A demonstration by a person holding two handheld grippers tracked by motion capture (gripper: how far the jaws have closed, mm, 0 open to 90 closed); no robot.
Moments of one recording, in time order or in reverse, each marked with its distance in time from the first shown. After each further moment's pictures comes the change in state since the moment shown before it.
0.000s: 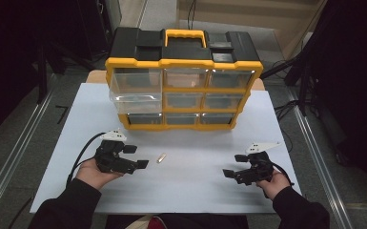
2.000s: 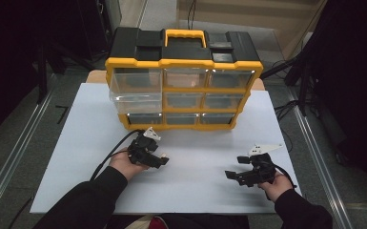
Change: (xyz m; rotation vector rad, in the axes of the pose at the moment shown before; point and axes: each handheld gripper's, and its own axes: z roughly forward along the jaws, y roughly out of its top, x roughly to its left) left arm -0.001 0.022 0.091 0.198 0.104 0.092; right arm 0.000 -0.006 -0.004 0.009 -0.016 0.008
